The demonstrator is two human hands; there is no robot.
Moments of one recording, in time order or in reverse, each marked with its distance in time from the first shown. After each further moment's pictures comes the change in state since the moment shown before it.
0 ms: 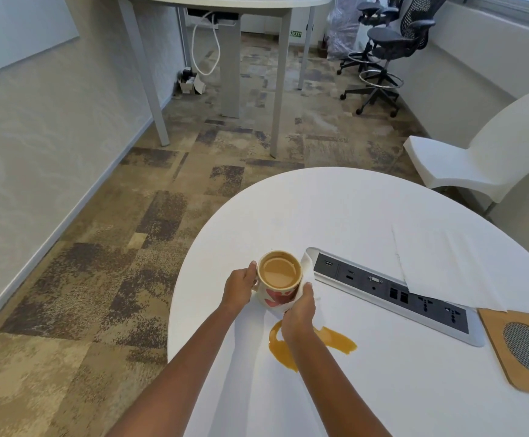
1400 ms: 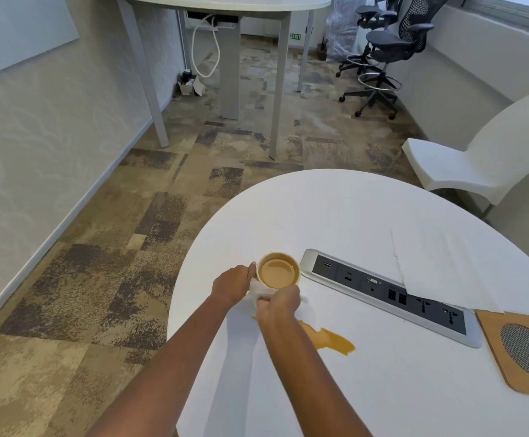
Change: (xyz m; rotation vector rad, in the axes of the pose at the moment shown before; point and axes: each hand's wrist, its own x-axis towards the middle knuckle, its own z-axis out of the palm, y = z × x) left_hand 0.014 0.004 -0.016 0.637 -0.114 0.062; right_hand -0.053 -0.015 0.045 0.199 0.151 0.124
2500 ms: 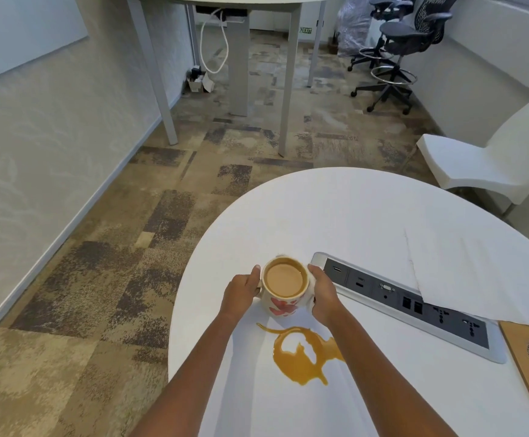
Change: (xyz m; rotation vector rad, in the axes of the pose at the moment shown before) left_hand -0.007 0.004 0.013 -0.582 0.110 -0.126; right_hand 0.109 -0.054 -0.024 -0.603 -0.393 -0.085
